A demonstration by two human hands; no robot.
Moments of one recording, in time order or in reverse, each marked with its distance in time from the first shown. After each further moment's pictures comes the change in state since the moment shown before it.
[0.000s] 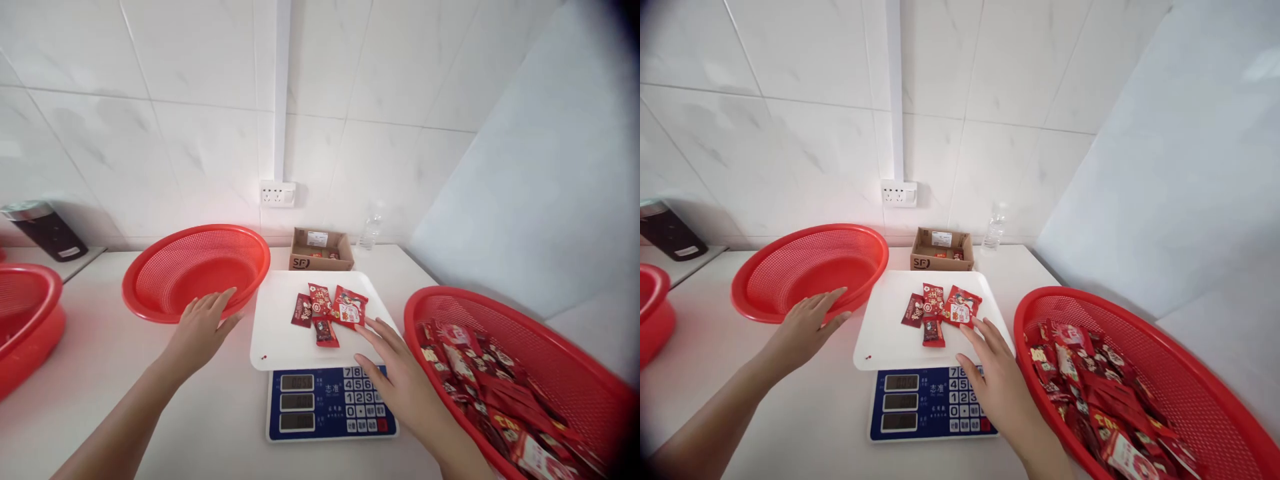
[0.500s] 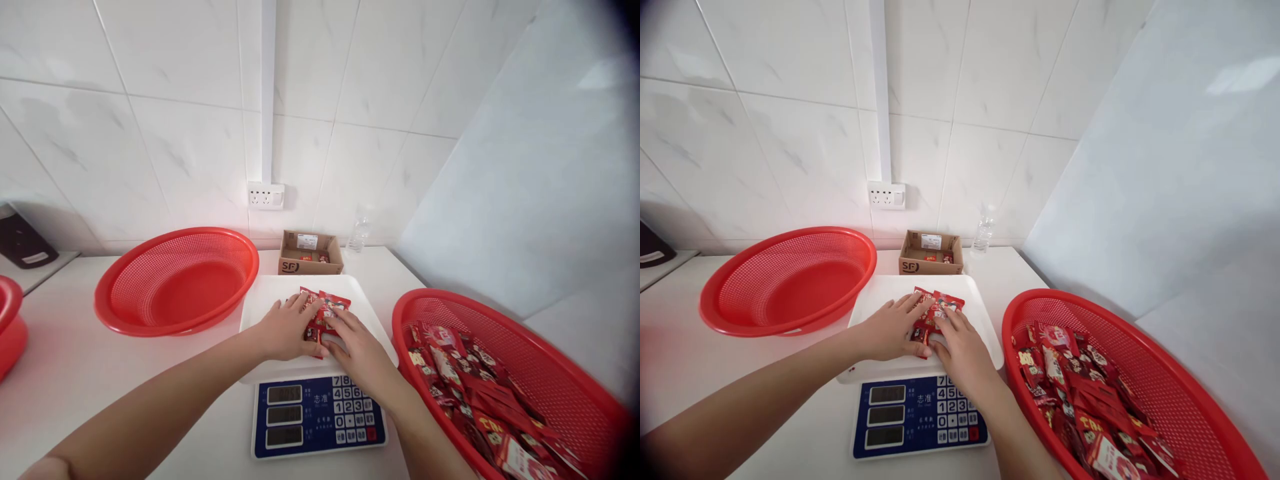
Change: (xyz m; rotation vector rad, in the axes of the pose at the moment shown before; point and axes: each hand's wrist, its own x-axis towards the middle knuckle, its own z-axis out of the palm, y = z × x) left_hand 0.056 0.123 0.042 -0.144 -0.399 0.519; right_hand 0.049 -0.008 0.011 0.013 -0.143 -0.040
